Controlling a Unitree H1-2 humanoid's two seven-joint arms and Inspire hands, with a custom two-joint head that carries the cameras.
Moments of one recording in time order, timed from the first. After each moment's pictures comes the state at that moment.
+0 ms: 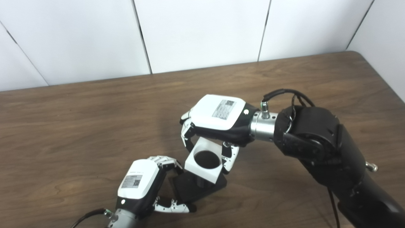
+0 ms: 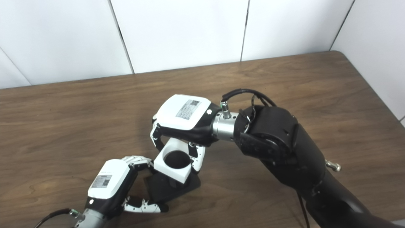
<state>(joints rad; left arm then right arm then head) 0.16 0.22 -0.35 -0.39 0.97 -0.01 -0.25 -0.47 -0.38 0.39 -0.70 -0.80 0.09 1.07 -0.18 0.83</state>
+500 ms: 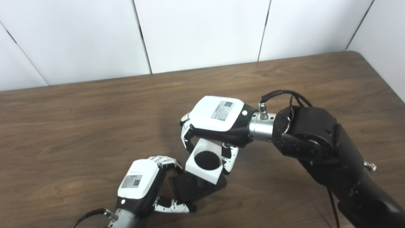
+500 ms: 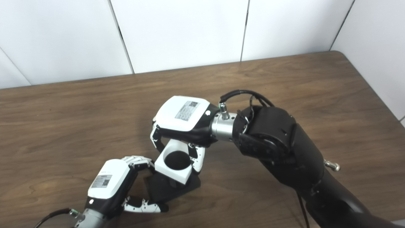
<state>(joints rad) 0.16 0.22 -0.35 -0.39 0.97 0.00 -0.26 -0.47 -0.38 0.39 -0.69 -0.79 0.07 1.07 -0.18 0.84</state>
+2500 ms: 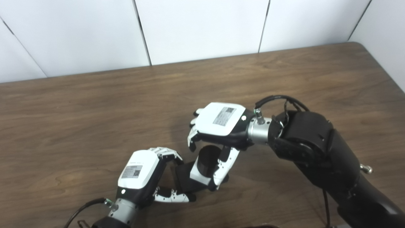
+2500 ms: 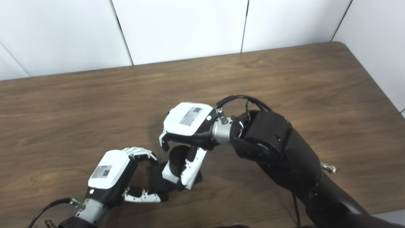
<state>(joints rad) 0.15 0.21 -0.34 -0.40 0.97 0.00 -0.28 -0.40 -0.35 0.43 -0.68 -0.97 0.08 1.18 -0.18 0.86</state>
